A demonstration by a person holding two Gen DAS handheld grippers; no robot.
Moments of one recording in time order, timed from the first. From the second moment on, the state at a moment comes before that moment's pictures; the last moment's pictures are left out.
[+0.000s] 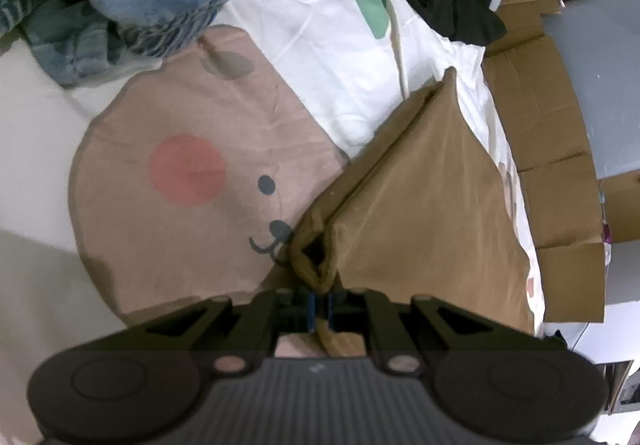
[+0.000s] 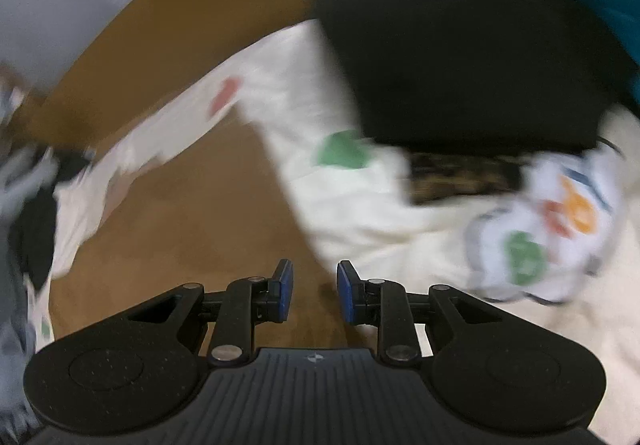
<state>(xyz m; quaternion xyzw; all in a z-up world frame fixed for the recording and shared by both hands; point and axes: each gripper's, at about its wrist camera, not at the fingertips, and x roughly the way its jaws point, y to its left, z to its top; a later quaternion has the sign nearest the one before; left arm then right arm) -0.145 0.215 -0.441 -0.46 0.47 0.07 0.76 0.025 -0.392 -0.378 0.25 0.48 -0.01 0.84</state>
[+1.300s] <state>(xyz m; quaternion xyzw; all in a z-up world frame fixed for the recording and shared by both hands) -0.153 0.217 -0.438 -0.48 0.44 0.06 0.76 -0.002 -0.133 -0.415 -0.04 0.56 0.30 0.77</state>
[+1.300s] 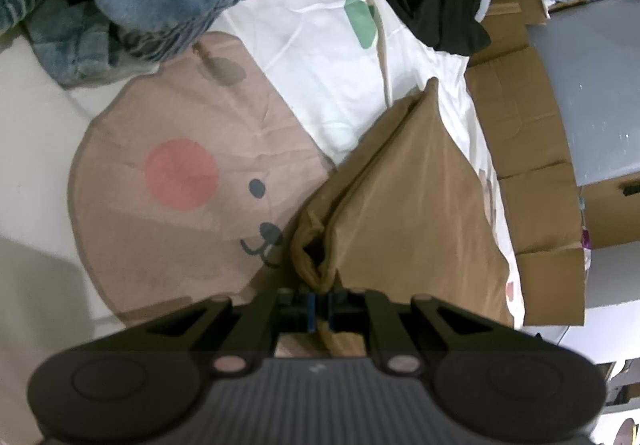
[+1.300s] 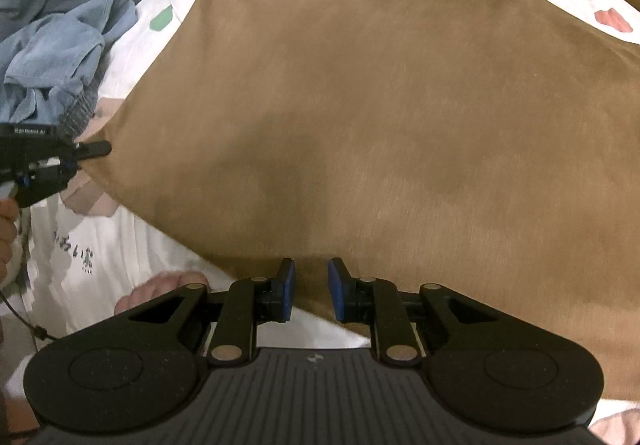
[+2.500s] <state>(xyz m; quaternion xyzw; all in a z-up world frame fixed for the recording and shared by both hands) -0.156 0.220 -0.448 -0.48 0.44 0.05 0.76 0.171 -0.087 -0.433 0.02 0.47 0.14 0.87</state>
